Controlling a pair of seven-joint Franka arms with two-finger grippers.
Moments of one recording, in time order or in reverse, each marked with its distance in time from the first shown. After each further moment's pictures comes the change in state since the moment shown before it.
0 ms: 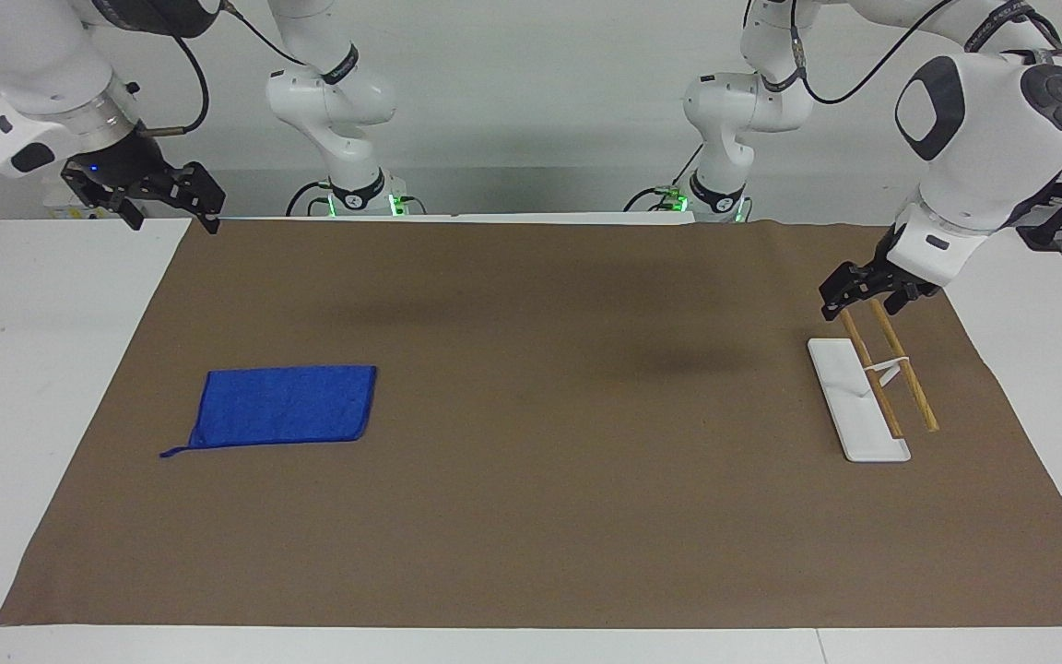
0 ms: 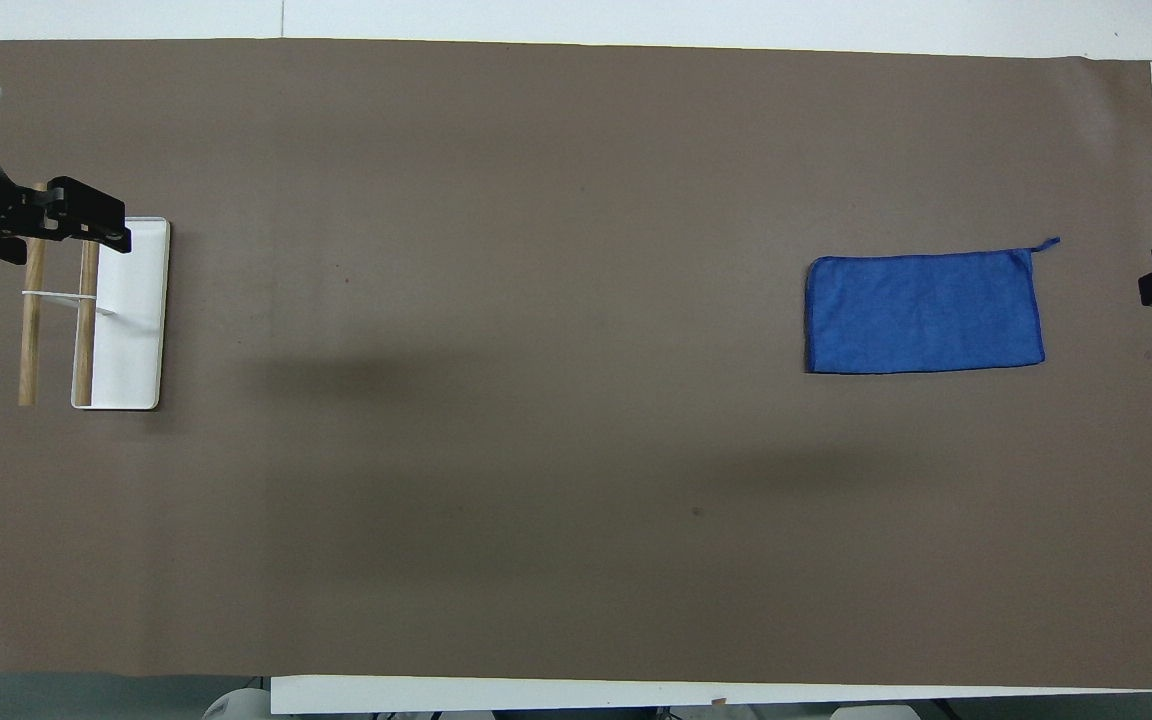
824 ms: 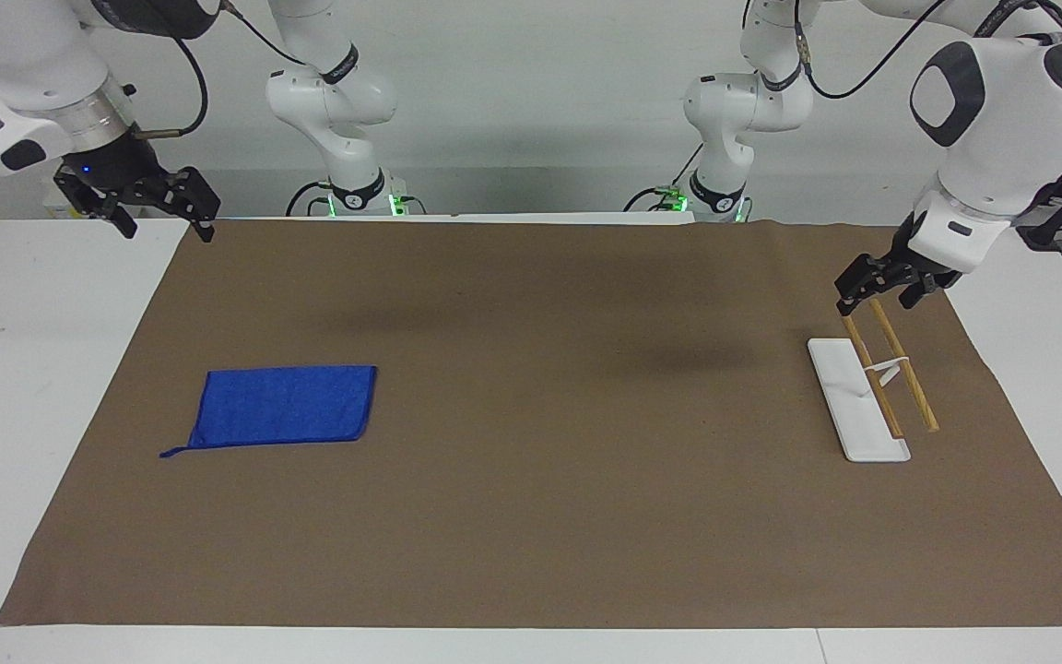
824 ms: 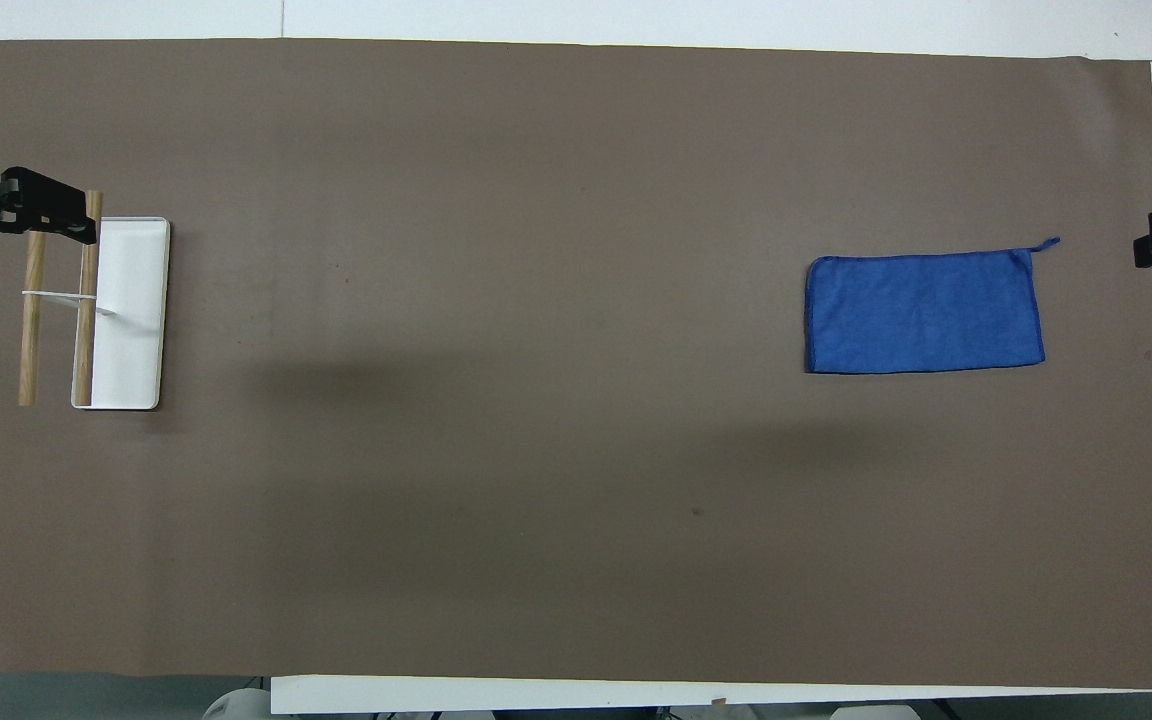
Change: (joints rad) left arm 0.042 -0.017 0.003 0.009 0.000 0.004 0.000; right arm 0.004 -0.008 -0.003 -0.052 0.022 0.166 0.000
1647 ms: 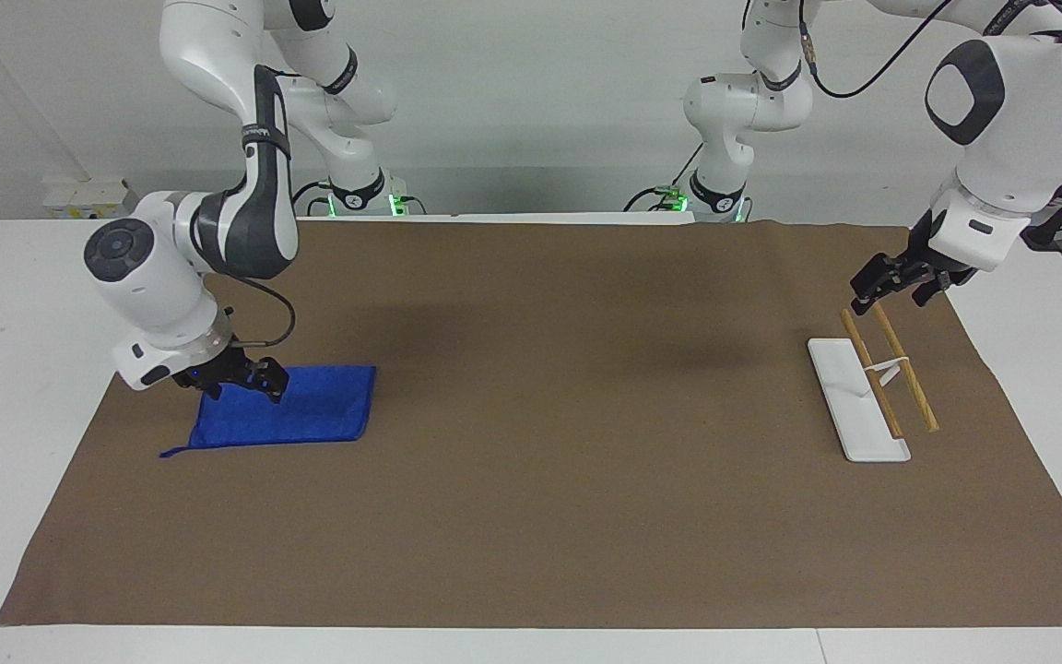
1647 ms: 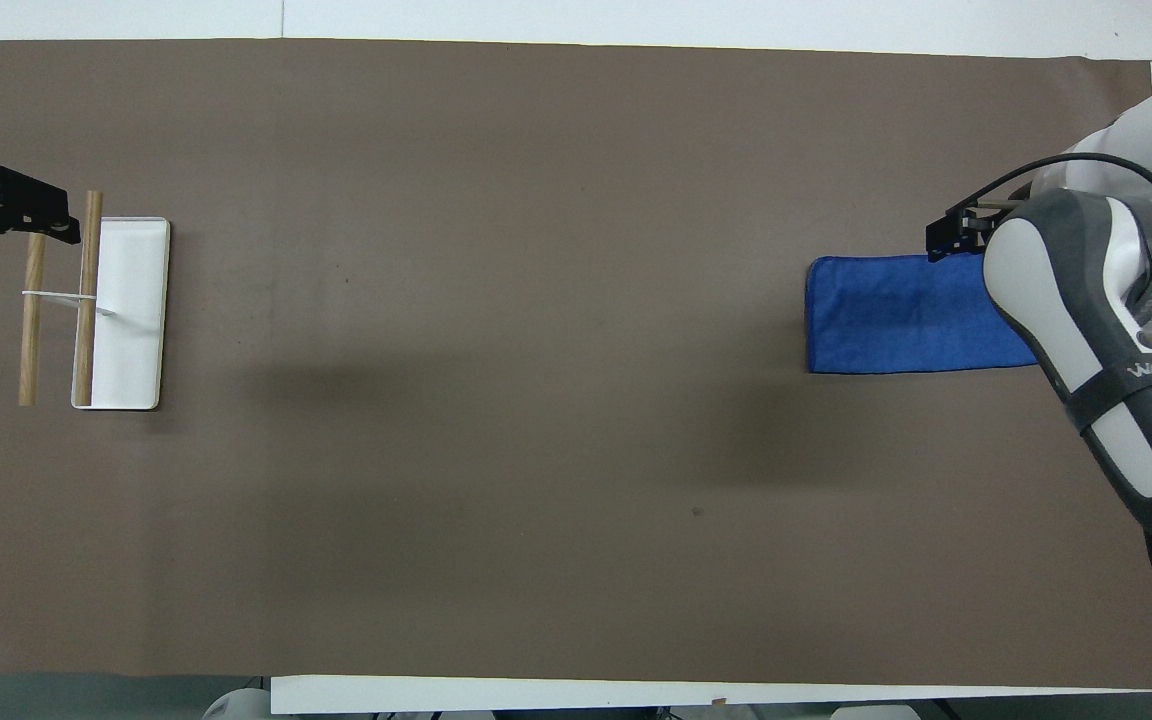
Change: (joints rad) left arm 0.011 -0.007 0.000 0.000 0.000 -0.003 0.000; right arm 0.012 0.226 0.000 -0.395 0.032 0.600 0.052
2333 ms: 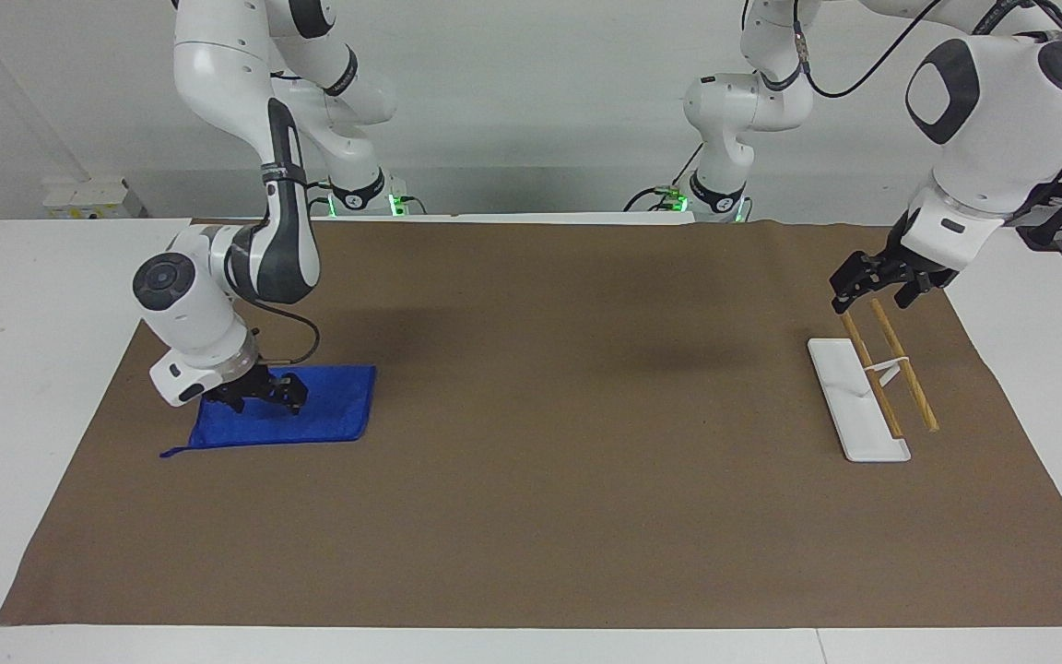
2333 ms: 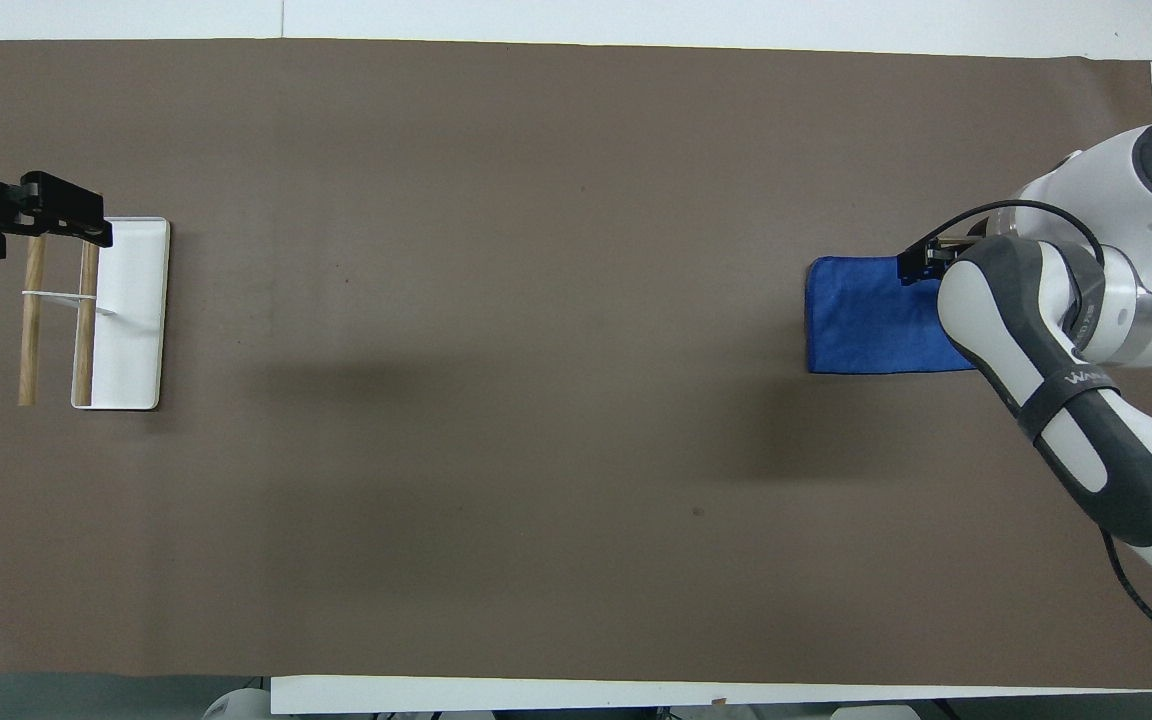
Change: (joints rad) left arm -0.004 0.003 -0.080 0.000 0.000 -0.001 0.012; right arm 0.005 0.028 0.000 -0.137 0.000 0.194 -0.028
